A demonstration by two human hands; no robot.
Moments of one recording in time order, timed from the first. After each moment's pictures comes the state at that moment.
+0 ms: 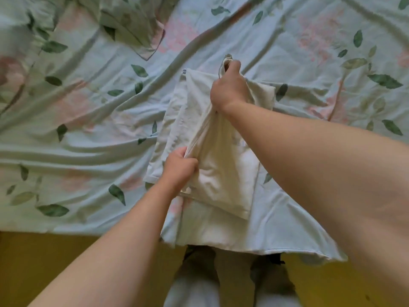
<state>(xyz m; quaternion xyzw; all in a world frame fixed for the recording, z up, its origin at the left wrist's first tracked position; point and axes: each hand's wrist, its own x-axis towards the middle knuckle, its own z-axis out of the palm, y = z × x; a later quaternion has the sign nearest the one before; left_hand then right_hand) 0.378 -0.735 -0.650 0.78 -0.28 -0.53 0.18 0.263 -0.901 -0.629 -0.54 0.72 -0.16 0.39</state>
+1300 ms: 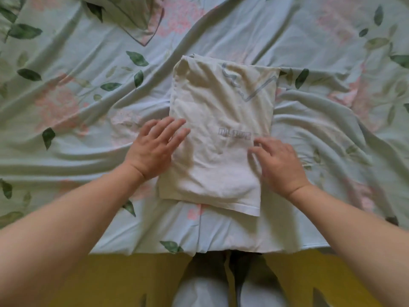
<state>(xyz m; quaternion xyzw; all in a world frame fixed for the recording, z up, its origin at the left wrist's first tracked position) 0.528 -0.777 -0.730 0.45 -0.89 -0.01 0.03 0.177 -0.745 -0.724 -0.83 0.54 -0.05 0.12</state>
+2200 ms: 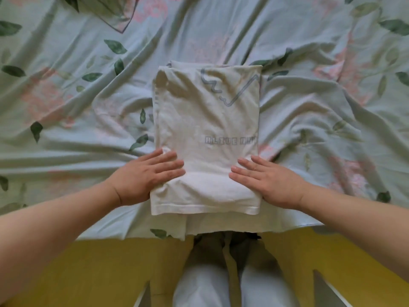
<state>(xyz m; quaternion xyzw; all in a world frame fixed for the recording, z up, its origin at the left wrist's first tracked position) 0.527 -0.706 -0.710 0.28 -0.93 -0.22 -0.12 0.128 -0.678 -0.721 -0.94 0.27 0.08 0.20</state>
